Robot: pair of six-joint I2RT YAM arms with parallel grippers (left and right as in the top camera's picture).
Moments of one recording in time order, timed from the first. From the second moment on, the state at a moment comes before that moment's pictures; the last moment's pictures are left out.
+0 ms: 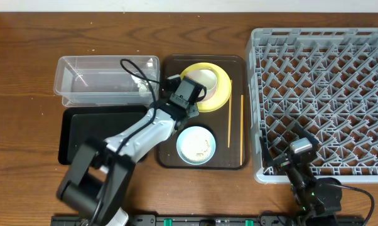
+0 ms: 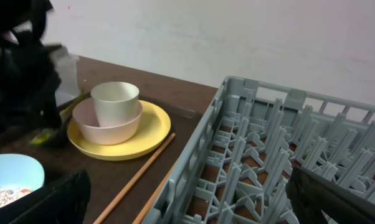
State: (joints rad) left arm -0.55 1.73 1.01 -0.33 -0.22 -0.80; right arm 0.15 0.02 0.01 -0.05 -0.21 -0.08
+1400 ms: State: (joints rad) left arm -0.24 1.53 1.01 -0.23 -0.48 -0.75; right arm 0.15 0.02 0.01 -0.05 -0.21 -0.08
